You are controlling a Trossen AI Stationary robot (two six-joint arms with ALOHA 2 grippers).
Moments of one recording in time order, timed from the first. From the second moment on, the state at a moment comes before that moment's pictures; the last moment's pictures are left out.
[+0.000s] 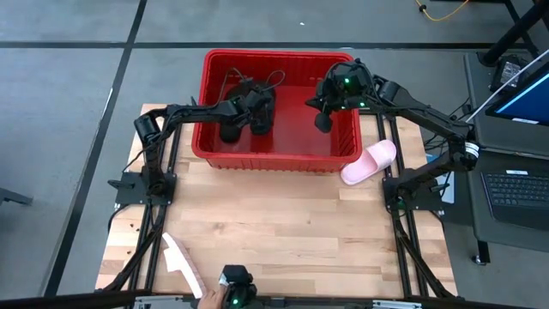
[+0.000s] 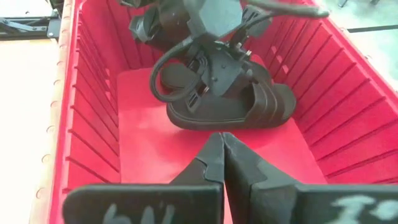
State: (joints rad) left arm 0.56 1.88 1.29 -0.06 -0.69 0.66; right arm -0.52 1.43 1.50 -0.65 -0.14 -0.27
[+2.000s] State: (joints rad) left arm 0.59 1.95 1.22 0.03 -0.72 0.76; right arm -0.52 1.43 1.50 -0.65 -0.19 -0.24
